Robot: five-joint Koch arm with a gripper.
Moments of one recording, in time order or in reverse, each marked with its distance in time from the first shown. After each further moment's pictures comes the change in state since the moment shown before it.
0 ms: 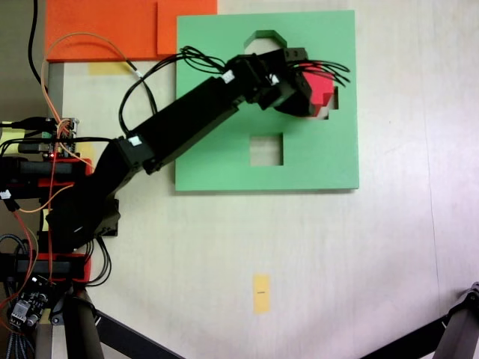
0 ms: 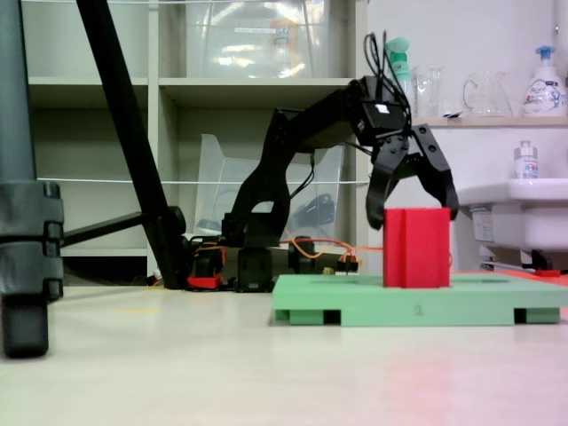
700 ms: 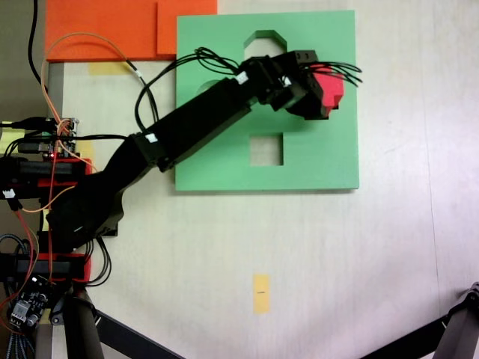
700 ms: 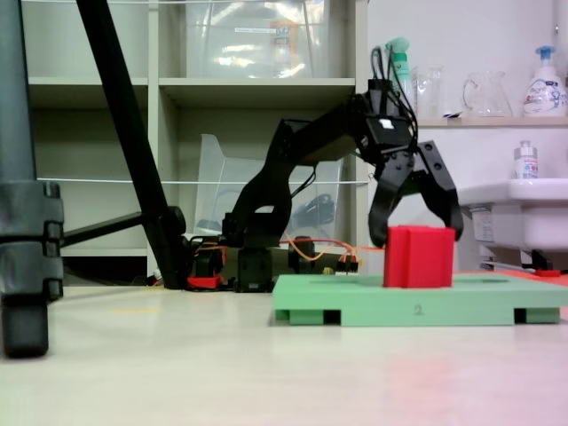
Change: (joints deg) arm 0.8 -7.6 -7.9 0.1 -4.6
